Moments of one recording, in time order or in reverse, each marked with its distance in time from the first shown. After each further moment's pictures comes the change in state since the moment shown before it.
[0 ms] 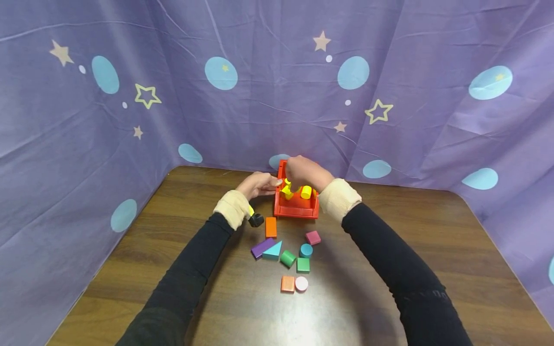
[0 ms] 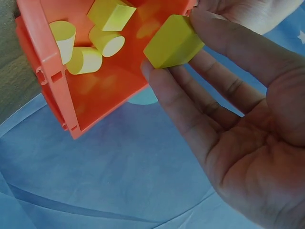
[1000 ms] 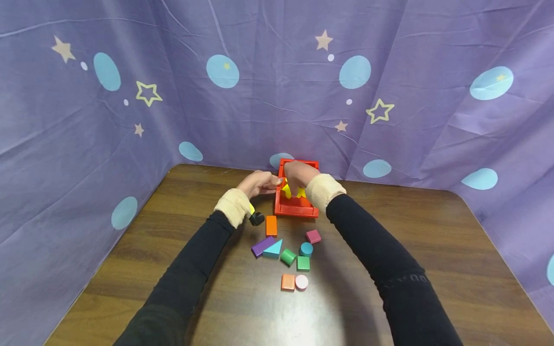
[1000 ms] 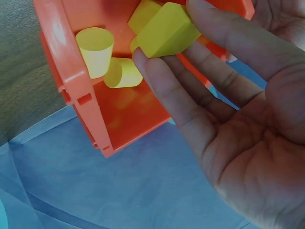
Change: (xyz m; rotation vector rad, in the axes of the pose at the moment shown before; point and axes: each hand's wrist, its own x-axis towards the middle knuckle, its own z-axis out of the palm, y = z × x) left_hand 0.001 -0.001 -0.001 -0.014 0.019 0.006; right_hand 0.042 0.001 0.017 -0.175 -0.329 0.181
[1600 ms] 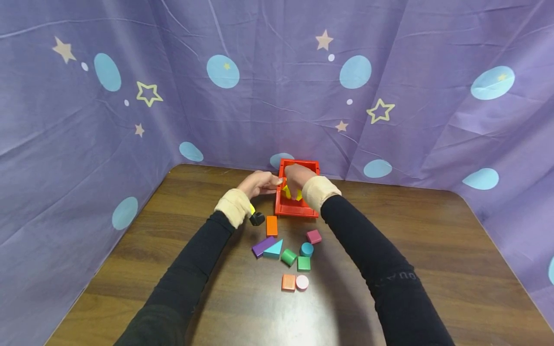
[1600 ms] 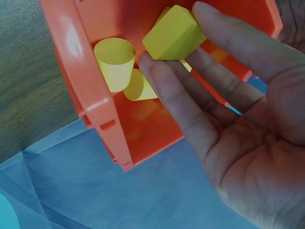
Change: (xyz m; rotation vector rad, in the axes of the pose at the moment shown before) left_hand 0.006 -0.002 -0.002 0.031 0.003 0.016; right_hand 0.013 0.000 0.010 0.102 -0.025 0.103
